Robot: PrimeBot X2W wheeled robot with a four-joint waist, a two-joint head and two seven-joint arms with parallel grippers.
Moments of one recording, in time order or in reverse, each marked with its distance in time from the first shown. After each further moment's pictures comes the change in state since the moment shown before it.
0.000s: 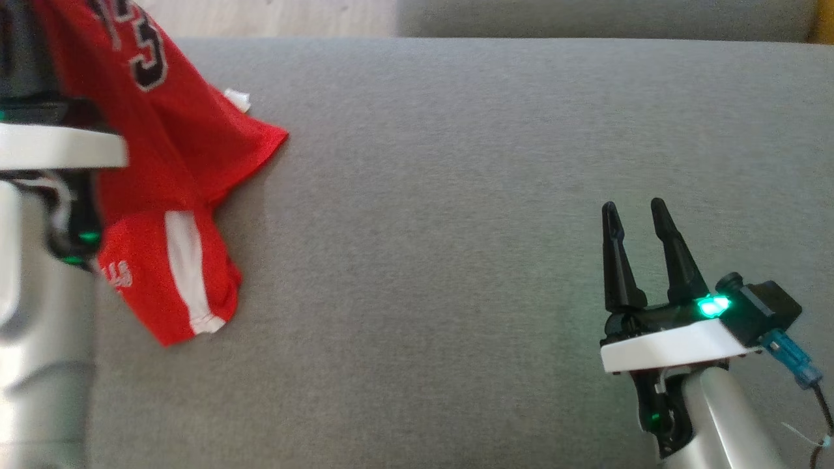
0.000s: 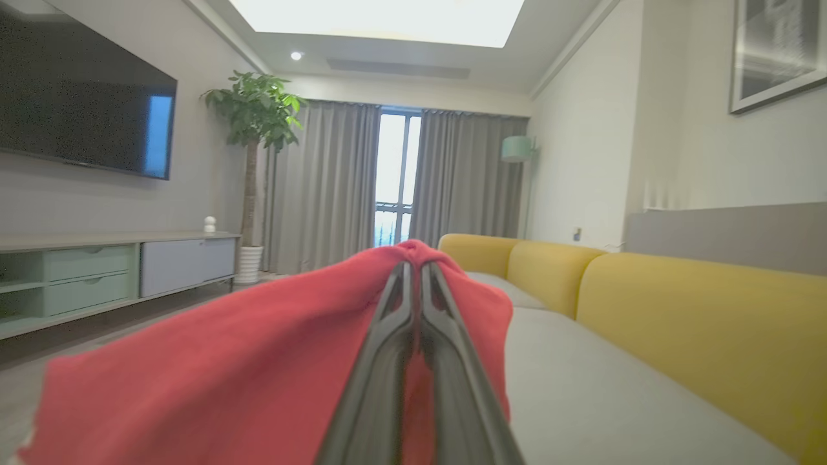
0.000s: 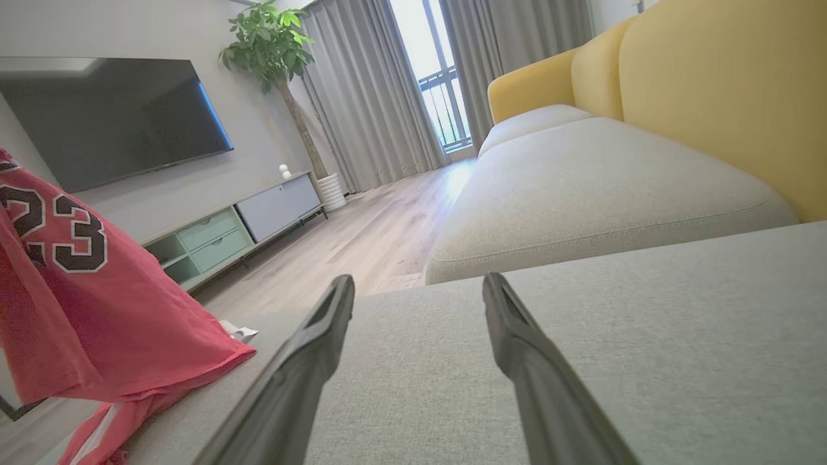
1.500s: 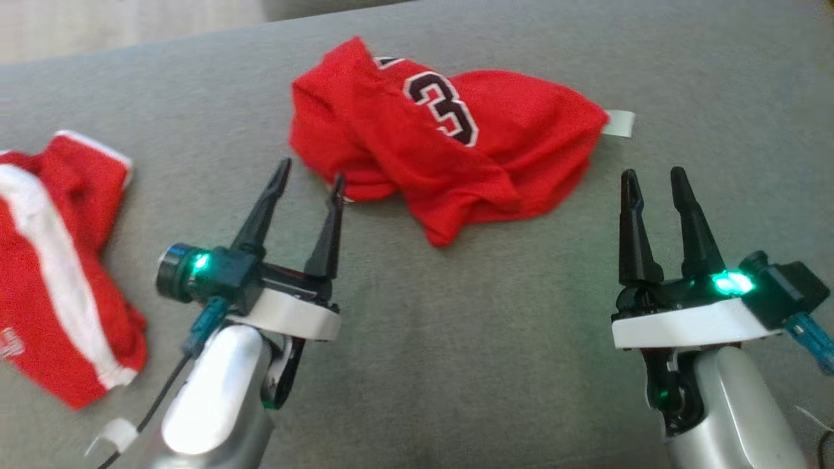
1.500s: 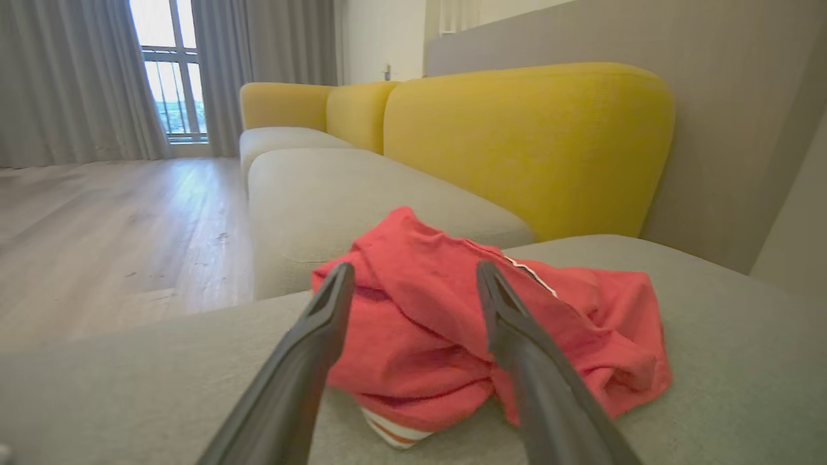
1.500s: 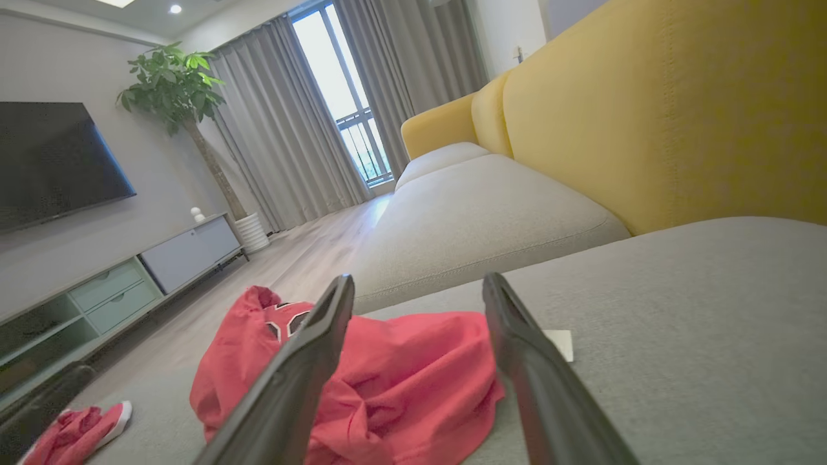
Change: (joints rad) left arm 0.316 -0.218 -0.314 -0.066 0.239 0.095 -0.046; right arm -0.039 0.000 -0.021 -0.051 0.040 0.000 0.000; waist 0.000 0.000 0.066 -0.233
